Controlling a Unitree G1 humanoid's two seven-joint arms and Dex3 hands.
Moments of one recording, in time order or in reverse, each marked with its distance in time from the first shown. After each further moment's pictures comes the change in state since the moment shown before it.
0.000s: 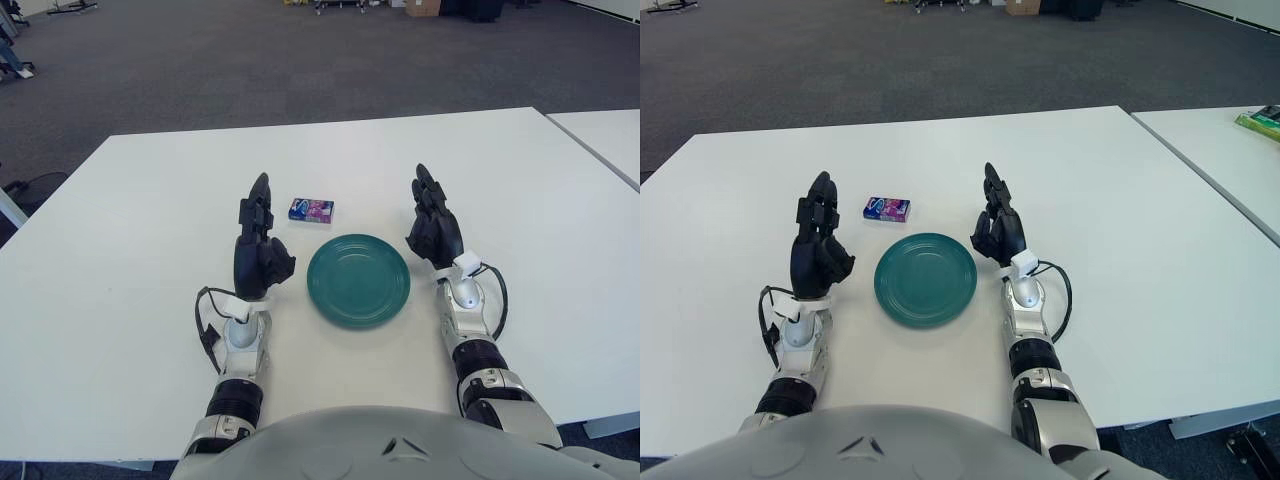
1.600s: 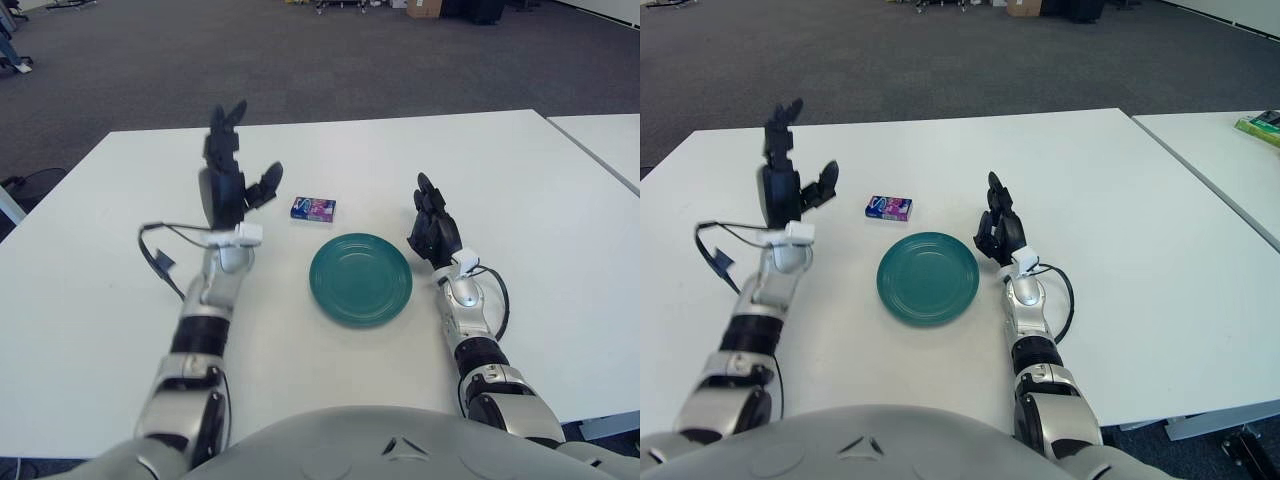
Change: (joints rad) left arm -0.369 0.291 0.039 -0.146 0.755 0.431 0.761; right arm -0.037 -0.019 0.000 0.098 -0.007 0.073 -0.063
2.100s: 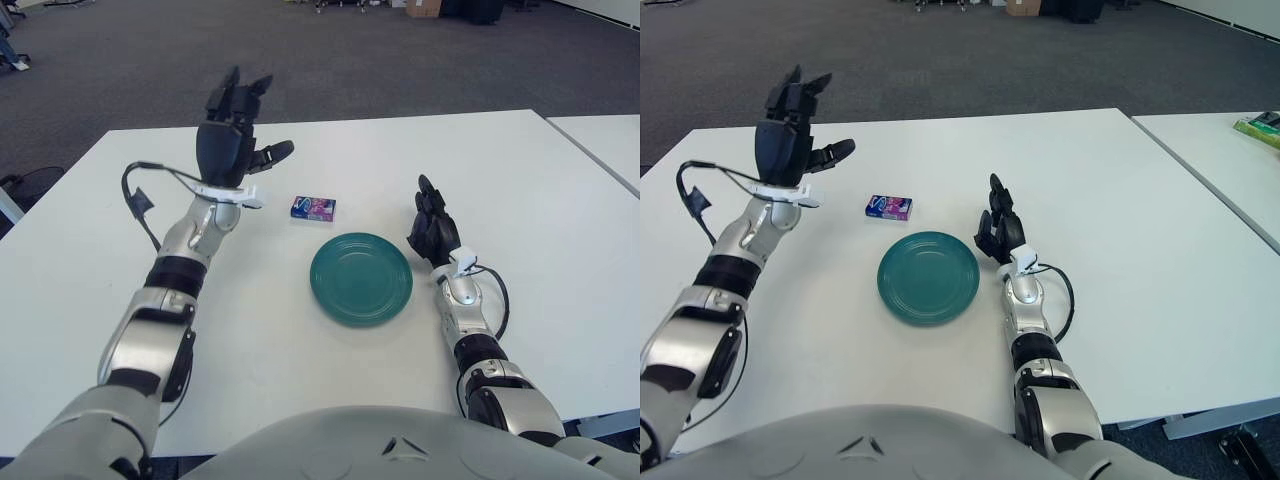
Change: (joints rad) left arm -0.303 0.201 -0.220 0.351 0.150 0.045 -0.027; right arm -0.033 -0.005 -0.002 0.065 -0.008 0.000 -0.045
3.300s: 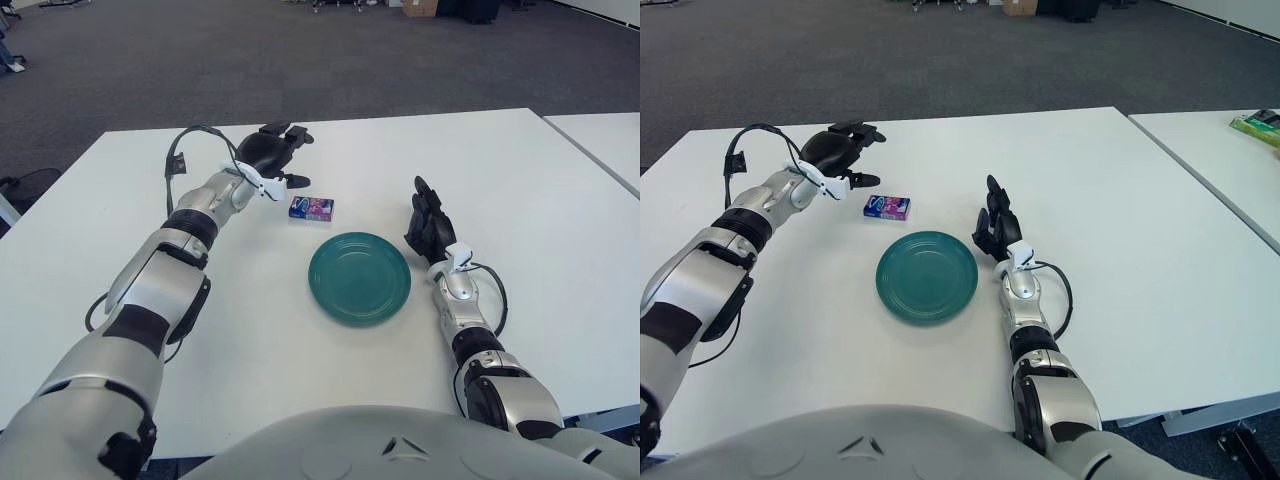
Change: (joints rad) left arm -0.265 -0.026 -0.285 0.463 -0.022 0.023 -0.342; right arm -0.040 -0.003 0.004 0.069 -0.002 0.009 -0.015
